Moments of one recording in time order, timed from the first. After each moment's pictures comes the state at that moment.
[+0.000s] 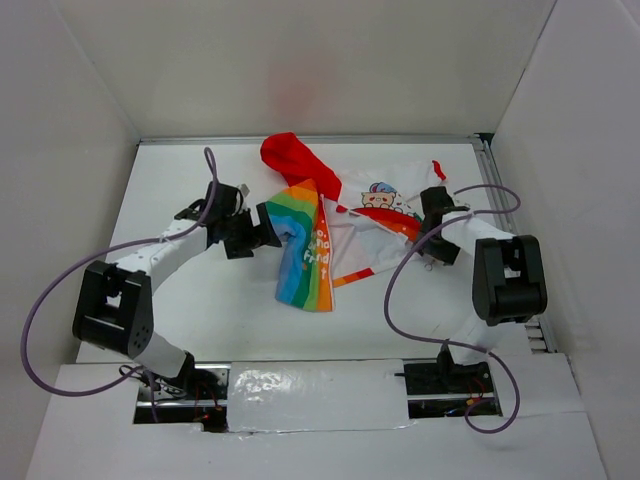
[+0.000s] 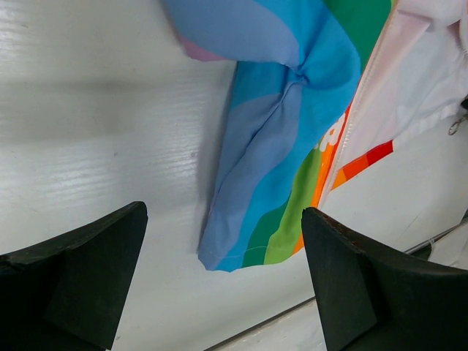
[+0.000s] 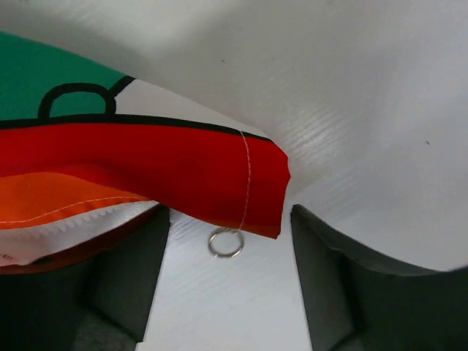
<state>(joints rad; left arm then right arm) -0.27 1.52 1.01 -0.46 0.30 -0.59 0.07 1.66 0.96 -0.55 0.37 0.56</state>
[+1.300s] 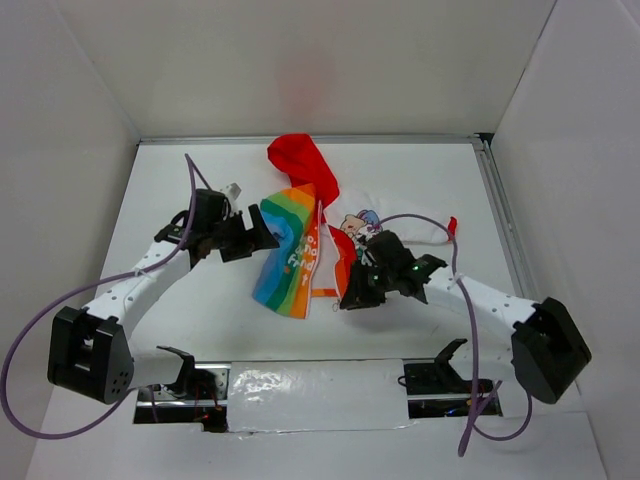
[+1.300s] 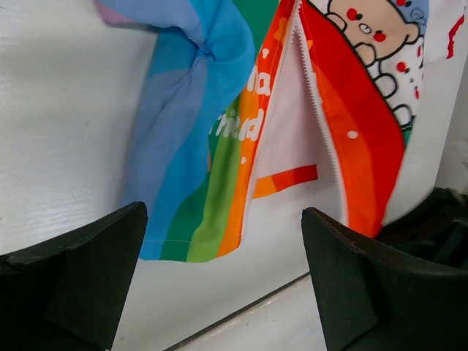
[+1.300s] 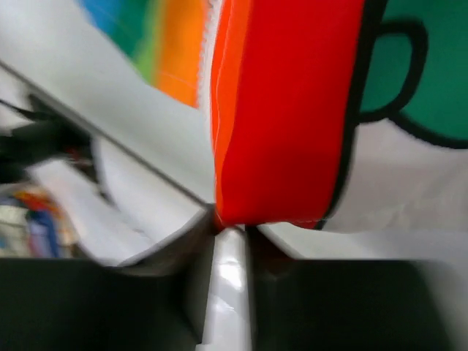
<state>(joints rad) -0.28 1.27 0.91 -0.44 0.32 -0.61 0.63 1.16 0.67 -0.39 -0.40 0.71</state>
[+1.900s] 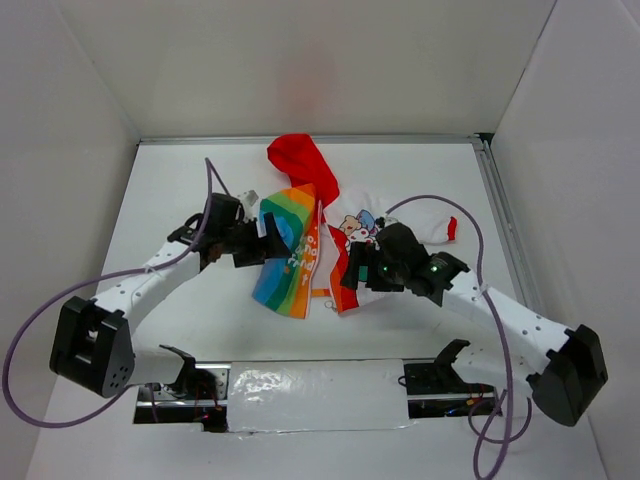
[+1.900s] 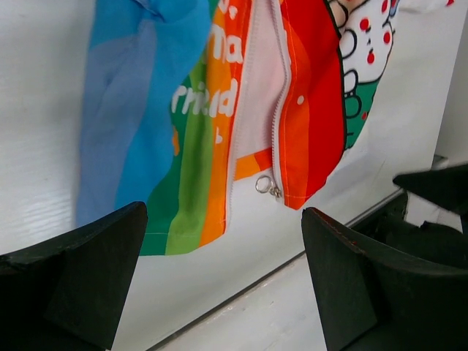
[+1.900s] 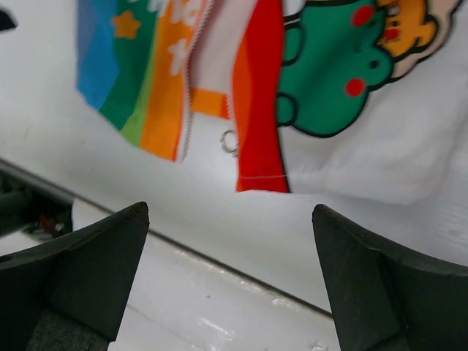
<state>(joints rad) -0.36 1.29 0.90 -0.43 0.36 -0.61 0.71 1.03 0.78 -0.56 -0.04 0.70</state>
